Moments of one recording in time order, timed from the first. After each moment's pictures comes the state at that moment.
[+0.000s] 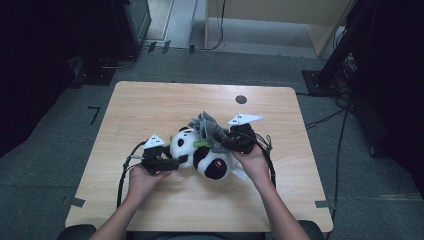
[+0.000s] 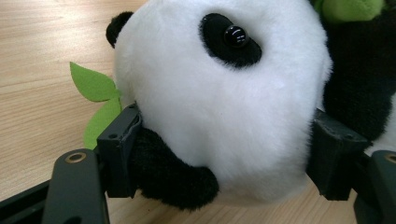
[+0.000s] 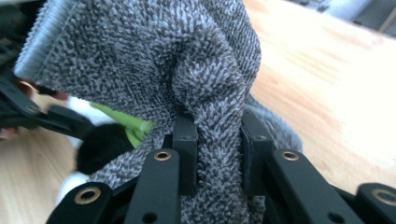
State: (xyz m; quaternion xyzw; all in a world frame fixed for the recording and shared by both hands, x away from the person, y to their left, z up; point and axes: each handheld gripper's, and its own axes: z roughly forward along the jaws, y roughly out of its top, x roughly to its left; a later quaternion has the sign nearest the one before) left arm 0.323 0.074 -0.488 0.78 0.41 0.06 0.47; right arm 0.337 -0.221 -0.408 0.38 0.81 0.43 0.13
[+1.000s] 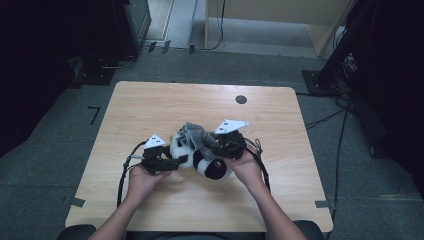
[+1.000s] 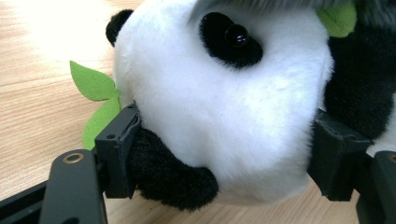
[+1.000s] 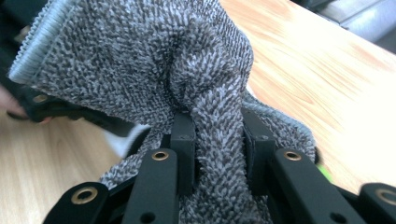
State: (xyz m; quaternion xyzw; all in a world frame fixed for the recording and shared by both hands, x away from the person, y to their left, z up) left arm 0.324 0.074 -0.489 0.78 0.41 0.06 0.46; right arm 0.329 -0.197 -0.416 0.33 0.83 0.42 0.14
